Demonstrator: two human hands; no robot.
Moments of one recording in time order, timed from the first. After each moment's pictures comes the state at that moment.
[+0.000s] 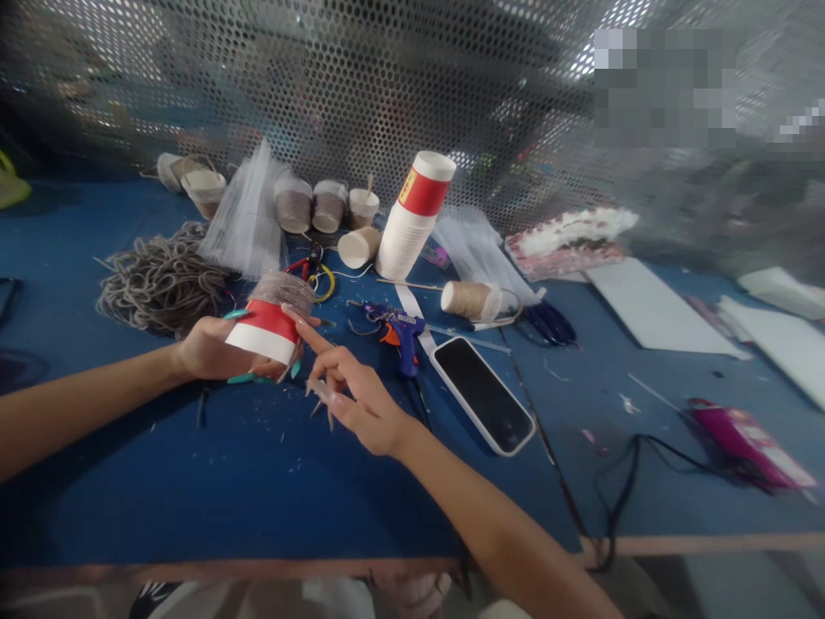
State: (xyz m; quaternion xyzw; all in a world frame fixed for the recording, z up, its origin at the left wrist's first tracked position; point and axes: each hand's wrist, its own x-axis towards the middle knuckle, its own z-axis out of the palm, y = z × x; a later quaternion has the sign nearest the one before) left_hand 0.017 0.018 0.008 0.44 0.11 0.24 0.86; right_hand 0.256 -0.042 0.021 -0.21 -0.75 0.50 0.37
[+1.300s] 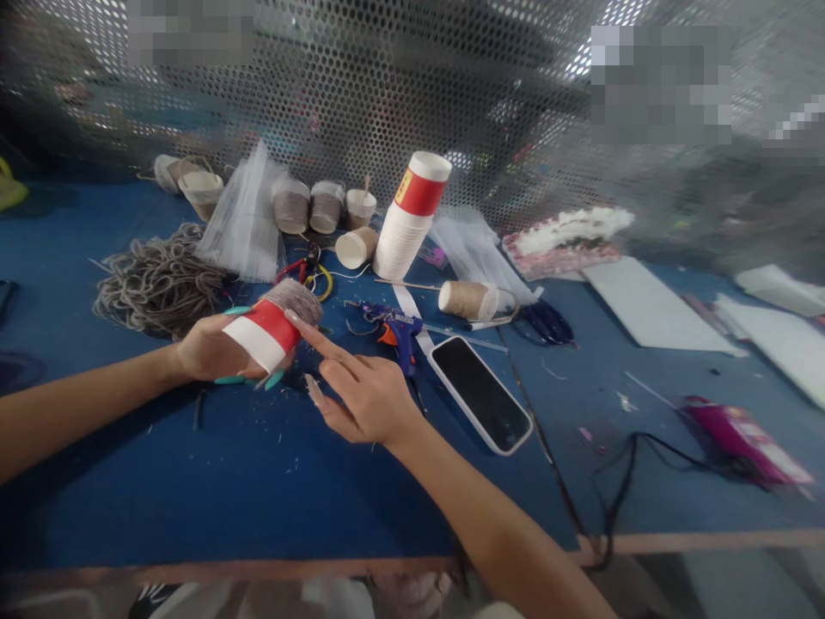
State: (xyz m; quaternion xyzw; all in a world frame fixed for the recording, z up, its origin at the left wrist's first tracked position) left_hand 0.014 0.017 0.006 0.40 0.12 0.26 0.87; right_hand 0.260 -0.038 0.038 -0.28 -0.90 0.03 0.32
